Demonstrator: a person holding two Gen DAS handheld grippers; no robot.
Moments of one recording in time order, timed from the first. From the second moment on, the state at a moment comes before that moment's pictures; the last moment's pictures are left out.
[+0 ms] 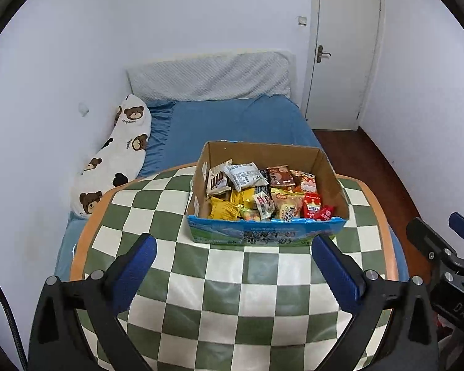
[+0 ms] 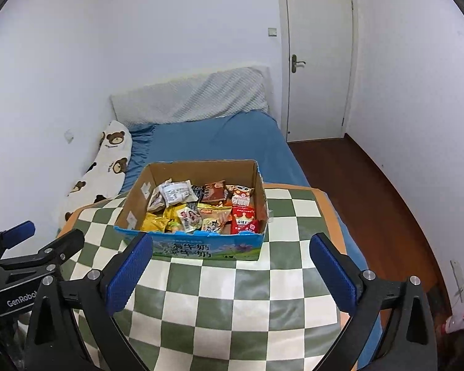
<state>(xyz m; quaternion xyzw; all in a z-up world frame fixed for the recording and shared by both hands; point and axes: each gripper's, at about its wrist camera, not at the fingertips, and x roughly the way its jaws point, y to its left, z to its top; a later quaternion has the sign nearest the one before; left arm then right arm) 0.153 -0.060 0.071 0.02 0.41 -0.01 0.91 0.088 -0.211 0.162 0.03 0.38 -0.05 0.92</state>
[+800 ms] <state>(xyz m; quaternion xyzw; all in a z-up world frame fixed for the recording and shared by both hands) 0.216 -0.061 0.031 0.02 0.45 0.00 0.89 0.161 -0.228 0.122 0.02 0.42 -0.08 0.91</state>
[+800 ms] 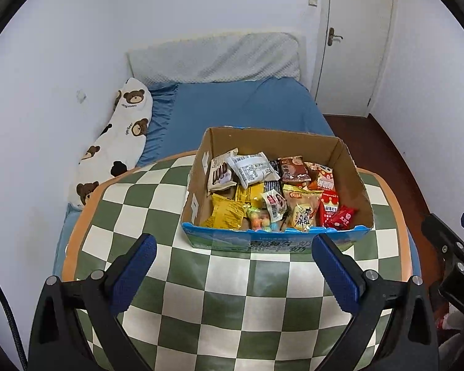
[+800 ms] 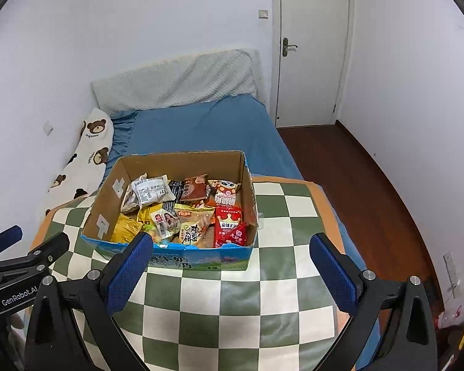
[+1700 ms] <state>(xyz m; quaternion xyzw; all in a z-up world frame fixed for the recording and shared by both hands) 0.217 -0.064 0.033 0.02 0.45 -0.01 0.89 0.169 -0.222 0.123 0.01 0.42 -0.07 0.90</state>
